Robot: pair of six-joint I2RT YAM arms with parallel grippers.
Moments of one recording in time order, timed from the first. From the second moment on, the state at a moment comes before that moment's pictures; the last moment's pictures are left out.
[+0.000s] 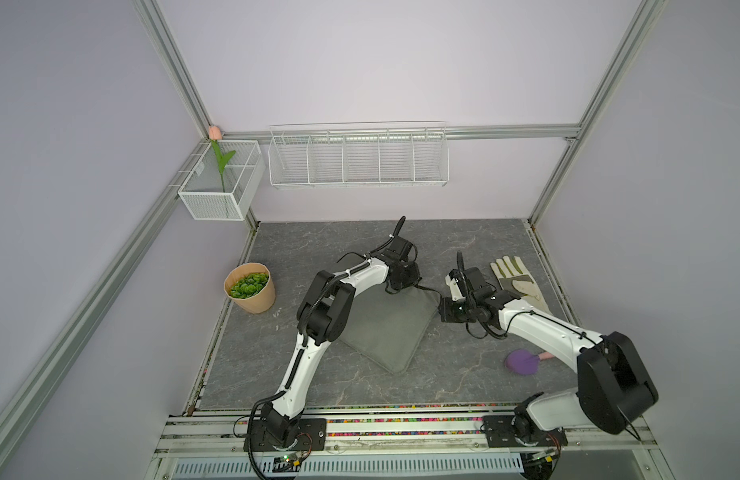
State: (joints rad) left arm -0.67 2.36 1.82 -0.43 0.30 -0.77; right arm 0.49 1.43 0.86 -0.46 -0.14 0.47
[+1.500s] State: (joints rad) left arm -0.51 1.67 1.34 -0.71 -0.03 -0.75; right arm 0.94 1.49 1.00 -0.53 -0.05 0.48
